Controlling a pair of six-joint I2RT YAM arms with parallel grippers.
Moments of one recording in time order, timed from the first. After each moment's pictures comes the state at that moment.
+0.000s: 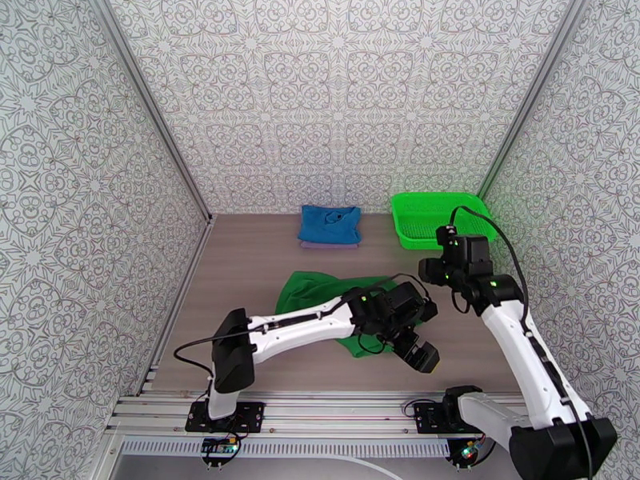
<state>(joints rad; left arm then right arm) -1.22 2.04 1.87 -0.85 0.42 -0.49 0.12 1.09 1.09 -0.78 -0.02 0.12</state>
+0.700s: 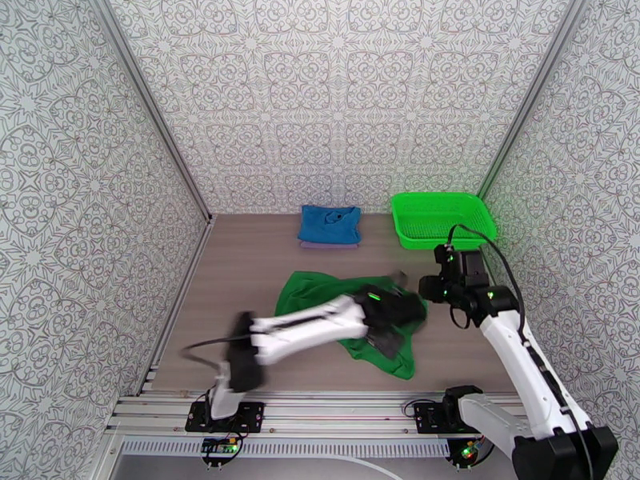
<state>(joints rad) -1.13 1.77 1.77 -1.23 -0.21 -0.60 0.21 0.99 0.93 -0.85 -0.08 0.23</state>
